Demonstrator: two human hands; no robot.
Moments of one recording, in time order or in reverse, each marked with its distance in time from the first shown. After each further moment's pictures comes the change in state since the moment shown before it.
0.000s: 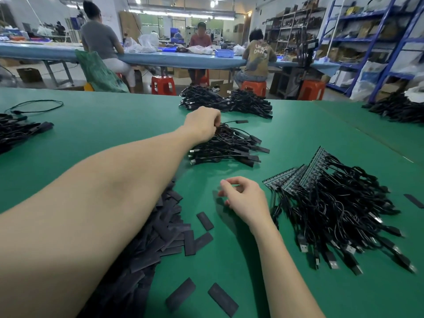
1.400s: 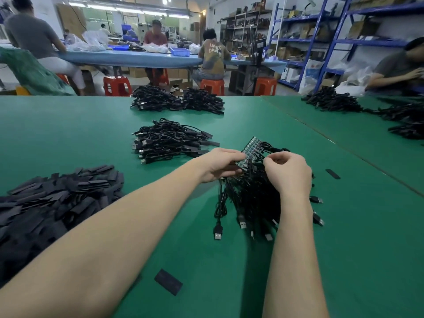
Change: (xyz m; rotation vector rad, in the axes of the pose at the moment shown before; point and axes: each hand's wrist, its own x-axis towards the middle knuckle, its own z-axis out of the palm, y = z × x) left_hand -0.057 0.163 0.064 -1.417 -0.652 -0.377; right_hand -0.032 0.002 -0.167 -0.121 0.626 0.187
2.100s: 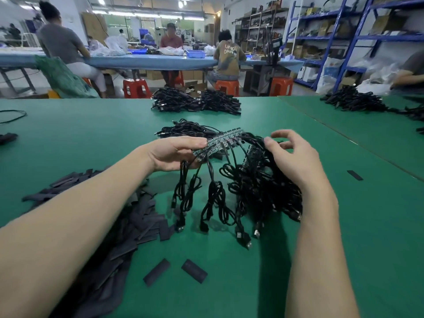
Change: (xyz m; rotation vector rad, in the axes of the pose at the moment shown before) left_hand -0.100 0.035 -0.123 -0.019 -0.196 0.035; right_hand -0.008 -0.027 -0.006 0.050 -0.270 -0.320
